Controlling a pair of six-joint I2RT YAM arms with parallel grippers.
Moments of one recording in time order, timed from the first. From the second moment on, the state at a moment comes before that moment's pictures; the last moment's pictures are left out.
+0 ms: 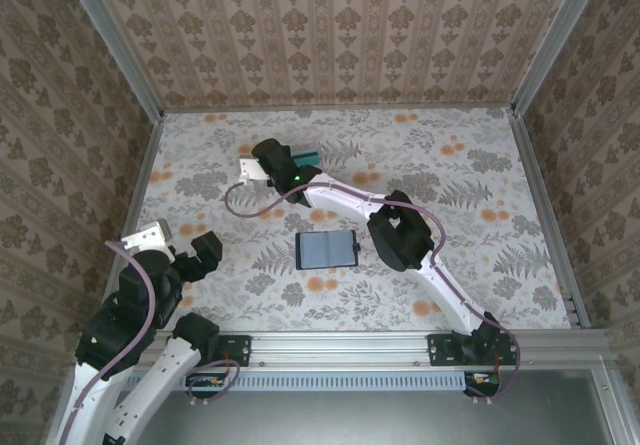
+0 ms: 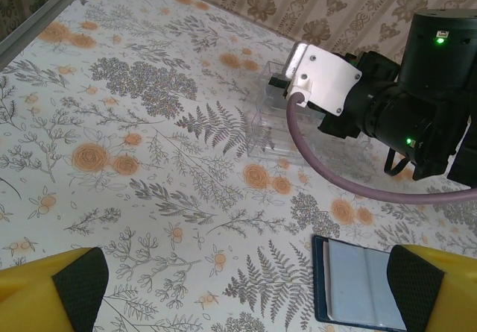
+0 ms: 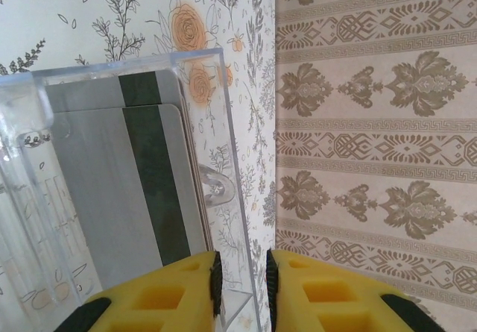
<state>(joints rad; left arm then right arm) -0.53 0.28 0.83 -1.04 -0.34 -0.63 0.82 2.48 2.14 -0.19 0.49 -1.12</state>
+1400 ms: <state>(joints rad) -0.53 0.86 0.83 -0.76 -0.35 -0.54 0.64 1.35 1.08 -0.08 0.35 -0.25</state>
